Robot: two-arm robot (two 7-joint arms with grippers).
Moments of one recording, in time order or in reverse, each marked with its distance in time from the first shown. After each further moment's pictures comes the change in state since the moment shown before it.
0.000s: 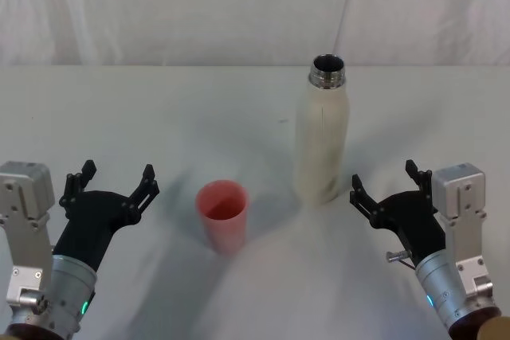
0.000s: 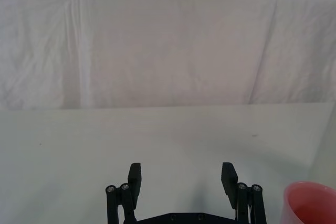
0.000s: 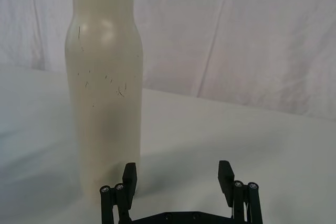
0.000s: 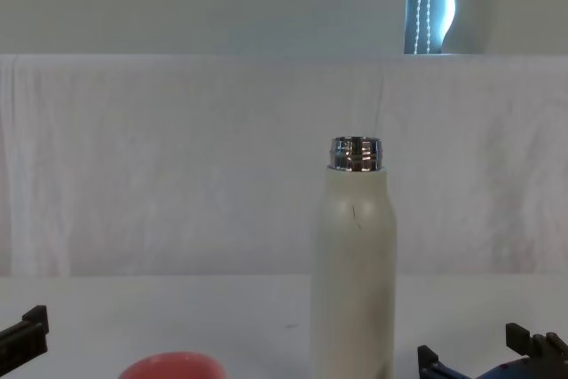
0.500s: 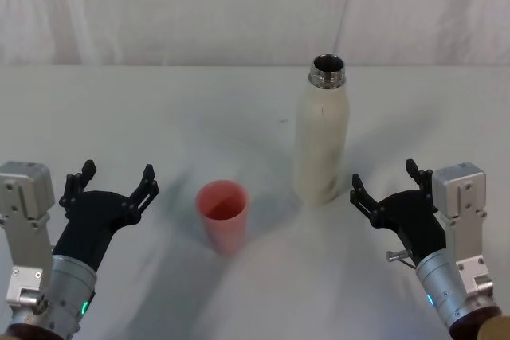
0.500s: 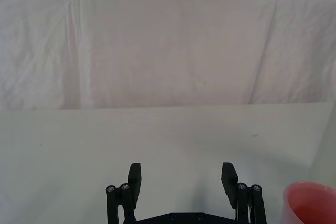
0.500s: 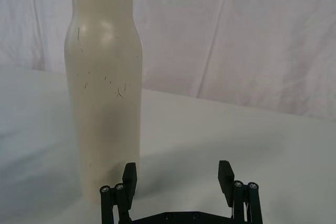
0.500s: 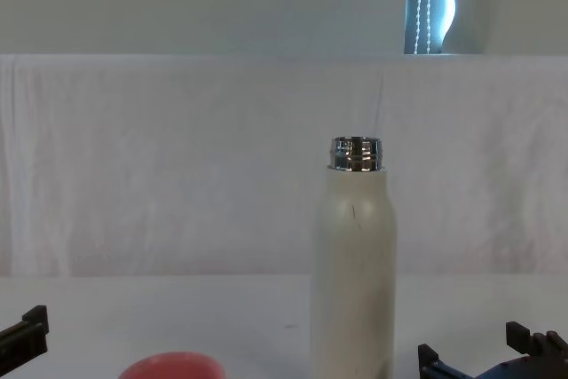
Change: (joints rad) left arm 0.000 0.000 0.000 0.000 0.000 0.000 0.000; right arm 0.001 0.001 0.000 -0.001 0.001 0.001 0.000
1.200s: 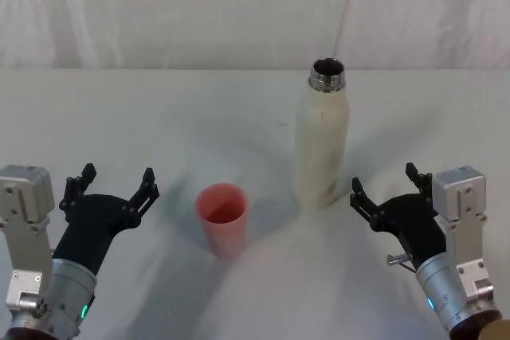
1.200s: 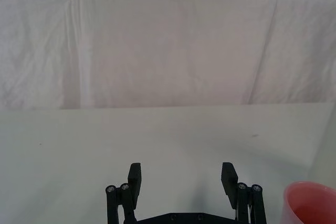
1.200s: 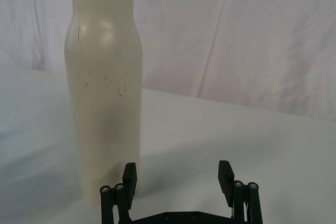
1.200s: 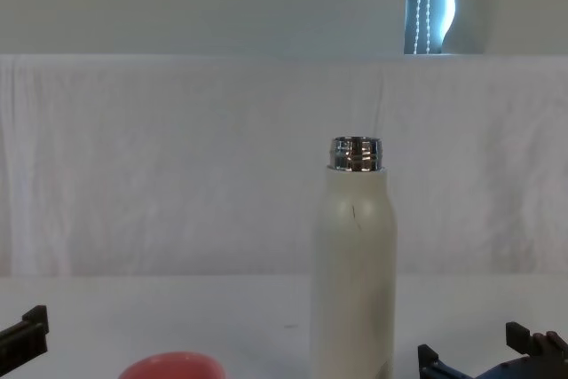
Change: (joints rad) left arm 0.000 0.000 0.000 0.000 0.000 0.000 0.000; right arm 0.000 0.000 0.000 0.000 0.001 0.001 0.001
